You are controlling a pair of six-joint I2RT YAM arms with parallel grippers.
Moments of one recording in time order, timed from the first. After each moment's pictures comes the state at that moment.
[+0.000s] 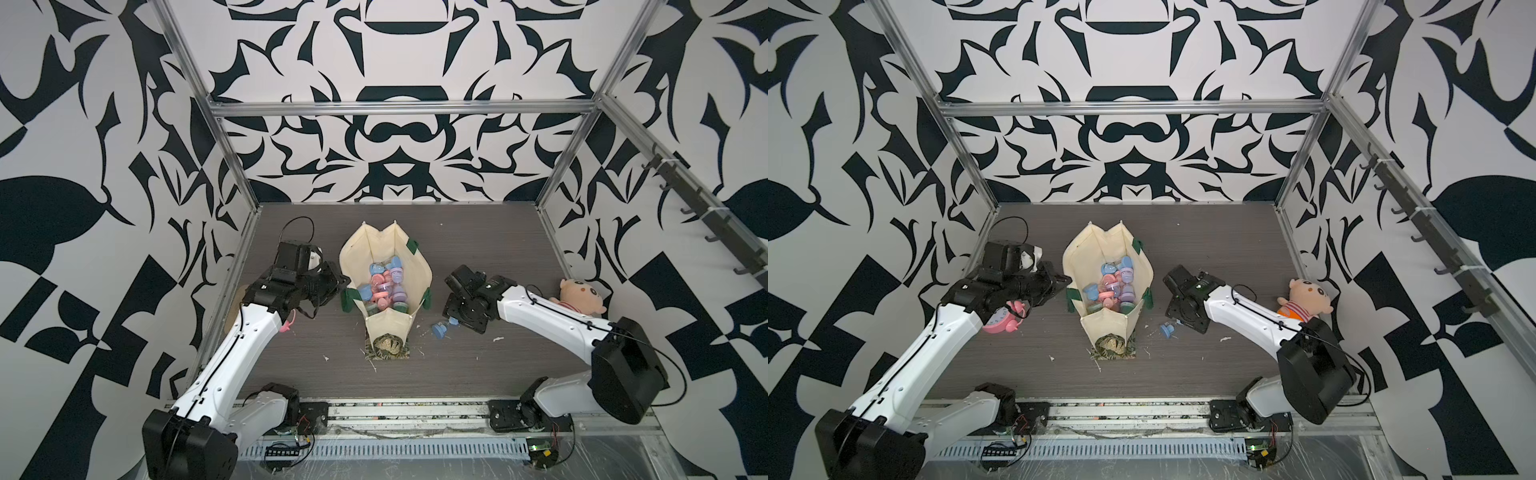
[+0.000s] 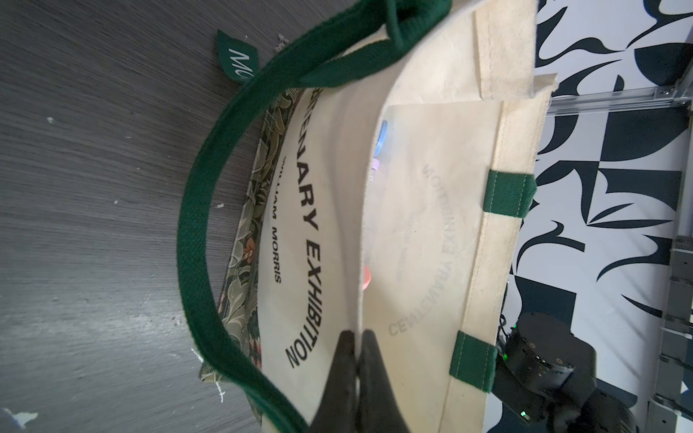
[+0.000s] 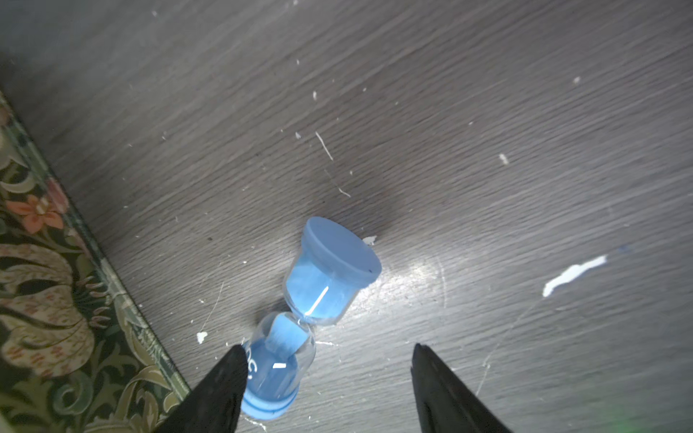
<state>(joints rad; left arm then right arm) -0.29 1.07 0.96 -0.67 0.46 -0.91 0.63 1.42 0.90 -0.80 0.09 1.09</state>
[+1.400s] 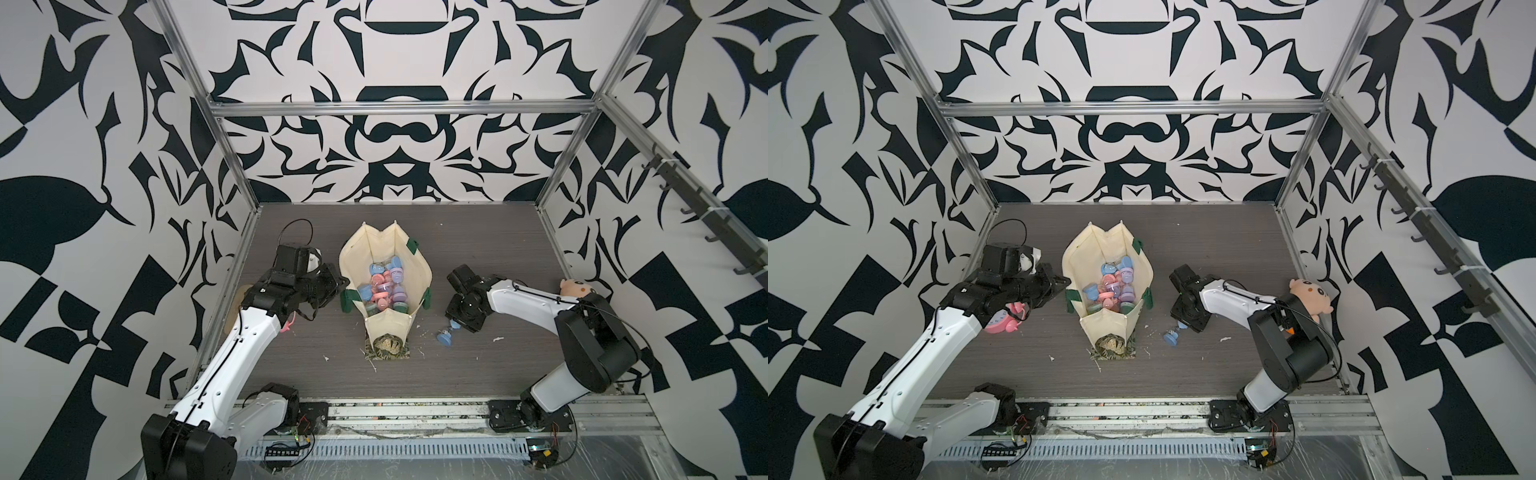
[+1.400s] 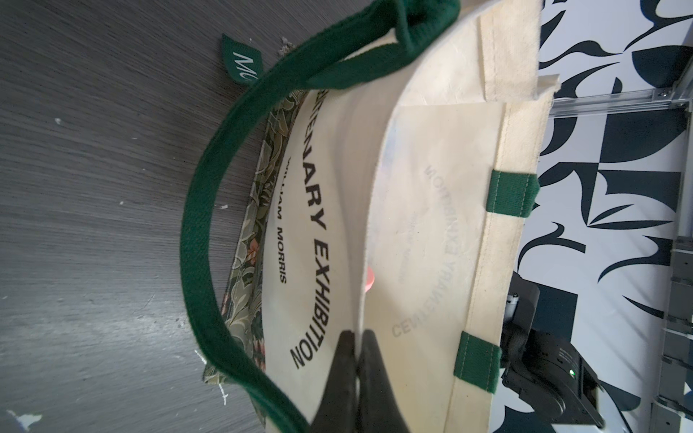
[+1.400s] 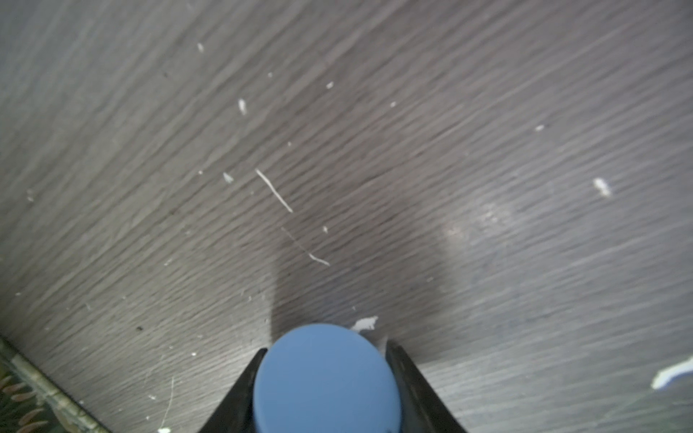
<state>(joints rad) -0.29 1.05 0.93 -0.66 0.46 -0.91 0.52 1.58 0.86 -0.65 -0.01 1.09</state>
